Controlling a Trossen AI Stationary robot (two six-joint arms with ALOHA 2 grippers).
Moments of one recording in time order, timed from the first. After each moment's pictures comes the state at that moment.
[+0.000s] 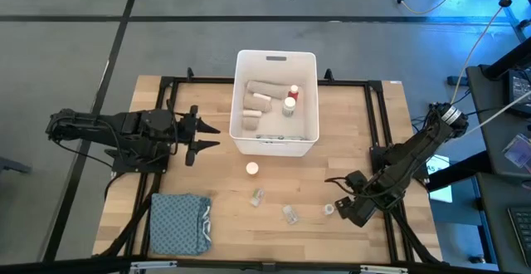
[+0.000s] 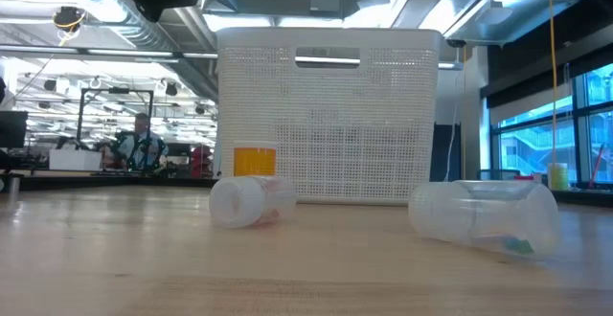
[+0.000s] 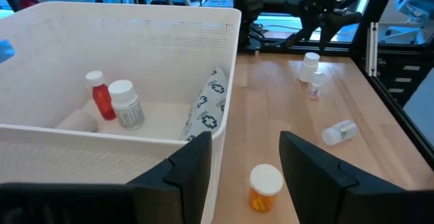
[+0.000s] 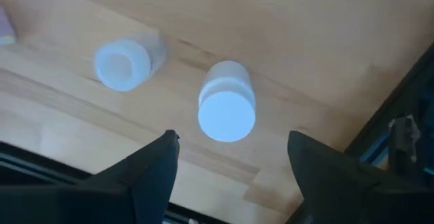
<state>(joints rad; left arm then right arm) -0.05 0.65 0.64 -0.30 -0.14 -0.08 0.78 1.39 1.01 -1.07 -0.05 1.96</state>
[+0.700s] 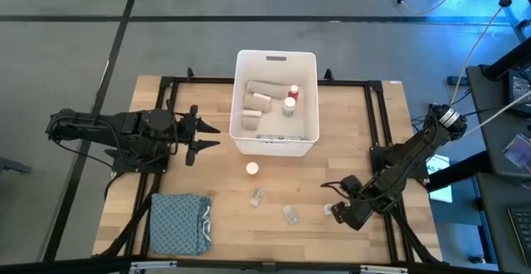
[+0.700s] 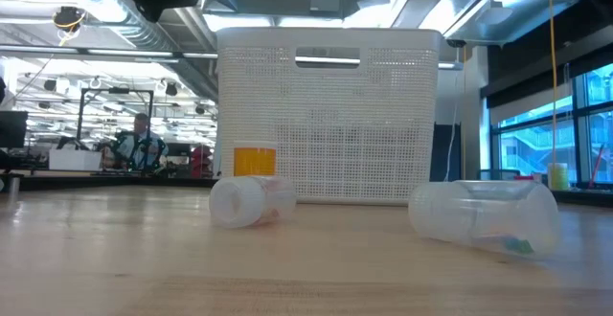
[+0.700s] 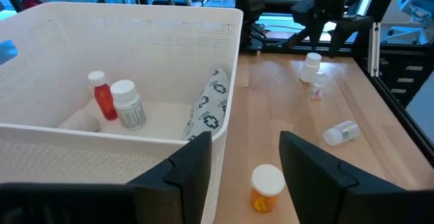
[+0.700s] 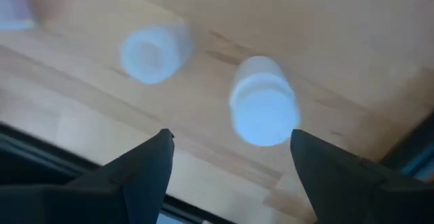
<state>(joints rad) -0.05 0.65 0.64 -0.30 -0.14 -0.08 0.78 1.43 0.99 -0.95 -0.03 1.92</state>
